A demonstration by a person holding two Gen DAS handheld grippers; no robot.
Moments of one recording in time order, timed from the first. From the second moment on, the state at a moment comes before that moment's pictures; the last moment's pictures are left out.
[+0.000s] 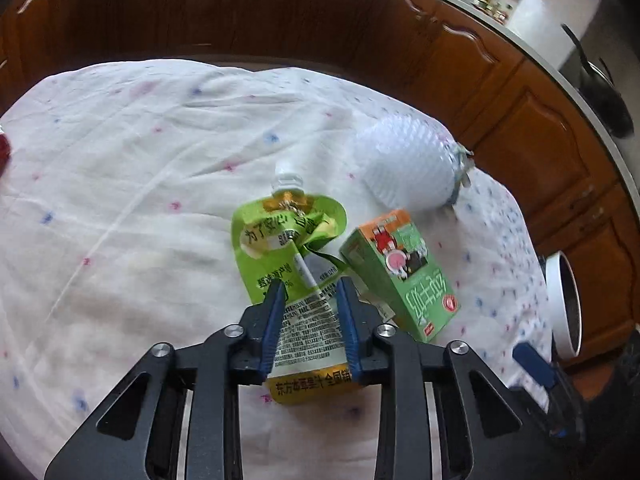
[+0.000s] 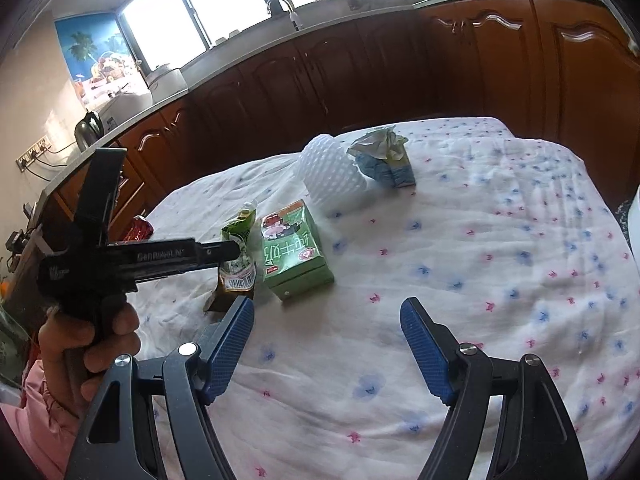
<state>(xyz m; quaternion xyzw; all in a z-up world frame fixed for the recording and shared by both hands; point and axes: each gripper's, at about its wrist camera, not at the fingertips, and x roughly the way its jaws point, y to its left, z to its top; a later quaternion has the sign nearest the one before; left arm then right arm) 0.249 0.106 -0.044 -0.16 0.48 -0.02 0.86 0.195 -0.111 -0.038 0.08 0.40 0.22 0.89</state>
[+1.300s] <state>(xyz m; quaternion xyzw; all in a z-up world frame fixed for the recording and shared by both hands) 0.236 0.086 -0.036 -0.03 0.46 -0.08 0.88 0.200 -0.120 -0.036 0.08 0.40 0.20 0.89</state>
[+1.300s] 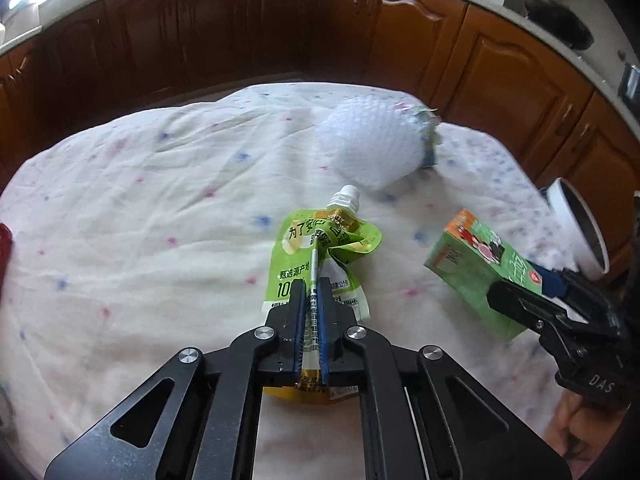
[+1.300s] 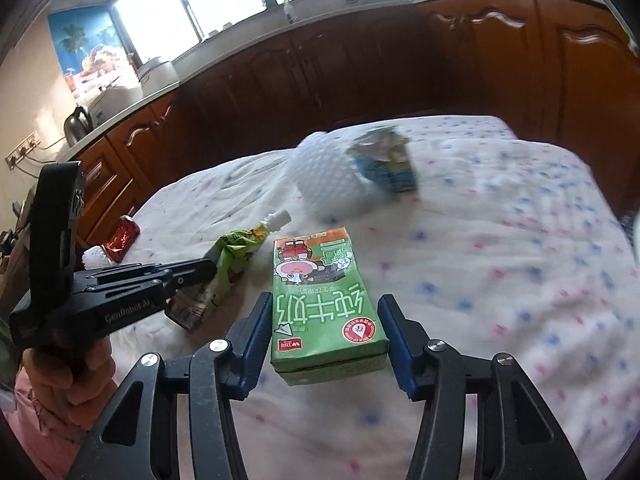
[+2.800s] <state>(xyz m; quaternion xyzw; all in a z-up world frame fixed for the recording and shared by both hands) 0.240 -0.234 0.029 0.04 0.42 -0.29 0.86 0.138 -0.402 -0.001 0.21 0.30 -0.04 0.93</state>
